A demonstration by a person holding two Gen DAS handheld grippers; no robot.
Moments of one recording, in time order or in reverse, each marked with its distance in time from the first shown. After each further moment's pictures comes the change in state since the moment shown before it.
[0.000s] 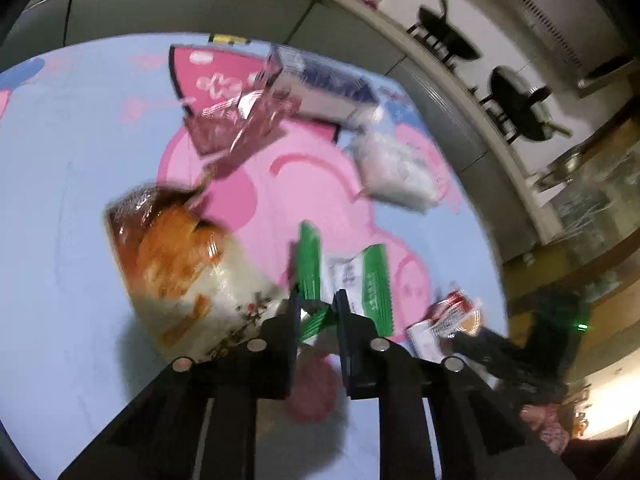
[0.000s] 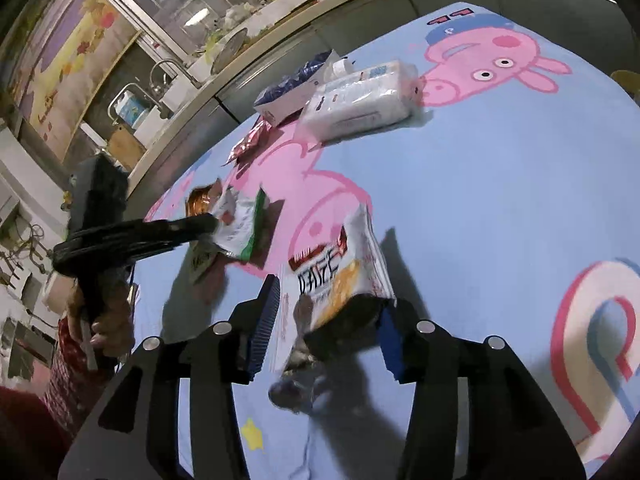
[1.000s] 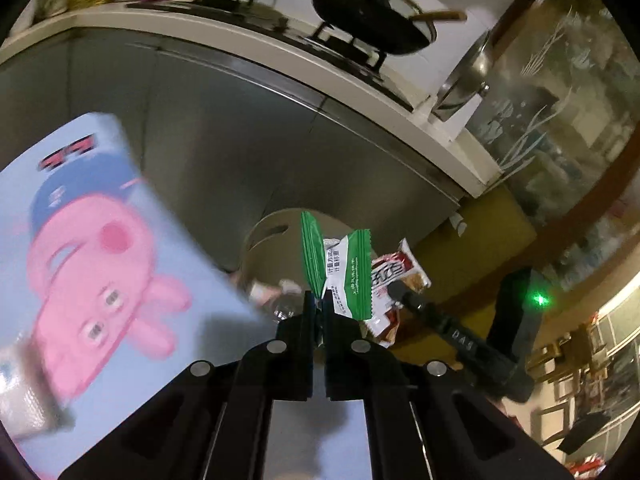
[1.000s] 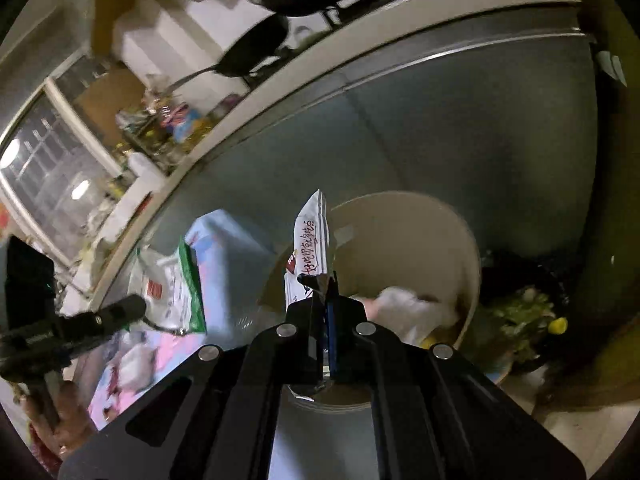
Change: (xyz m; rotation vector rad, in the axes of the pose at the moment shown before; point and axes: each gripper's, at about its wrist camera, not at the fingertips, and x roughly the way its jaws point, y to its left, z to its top) left arm 0.184 -0.334 0.095 0.426 0.072 -0.225; right arm -0.193 -0.249 0.049 0.440 -0.522 -0.377
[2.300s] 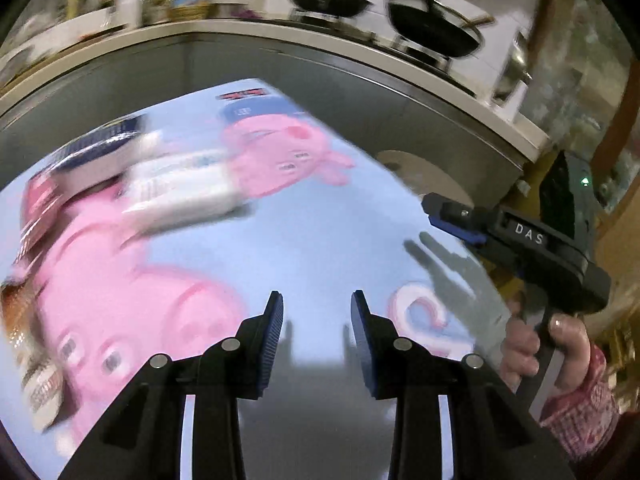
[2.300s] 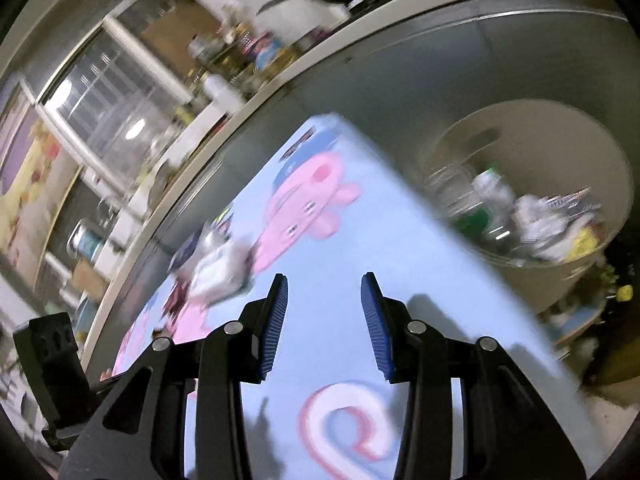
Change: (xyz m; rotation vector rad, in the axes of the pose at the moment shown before) left arm -0.147 0.062 -0.184 -0.070 -0.107 0.340; right arm 0.004 0.126 -0.101 -0.141 0.212 0.236
